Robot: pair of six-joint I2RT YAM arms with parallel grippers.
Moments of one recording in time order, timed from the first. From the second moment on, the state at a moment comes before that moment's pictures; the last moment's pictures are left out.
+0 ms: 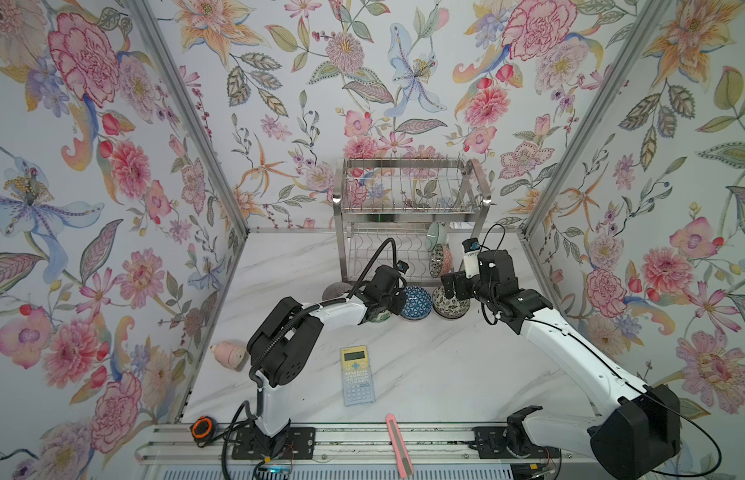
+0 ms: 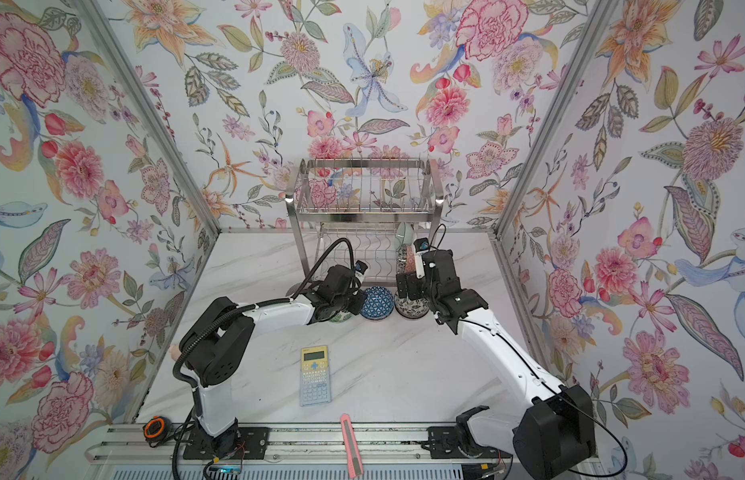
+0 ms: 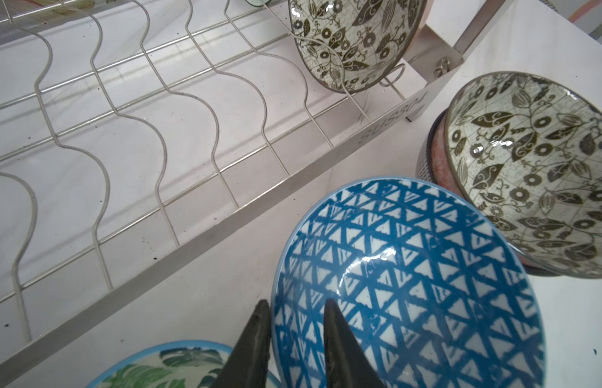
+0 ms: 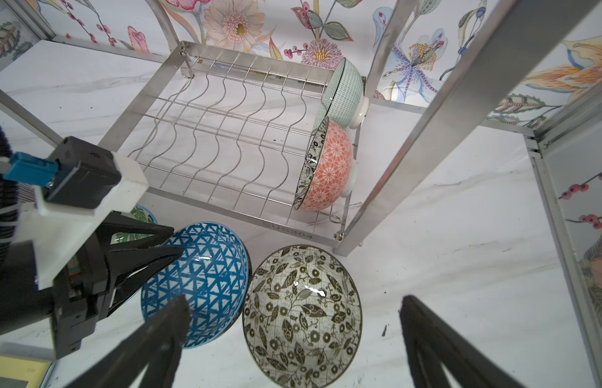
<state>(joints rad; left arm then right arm) -0.72 1.94 1.23 -0.01 0.00 -0.11 0.41 1.25 1.03 -0.39 0.11 0.06</state>
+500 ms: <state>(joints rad) -0.71 1.95 1.25 0.00 0.00 -0.12 0.41 1.25 1.03 -0.39 0.10 0.07</state>
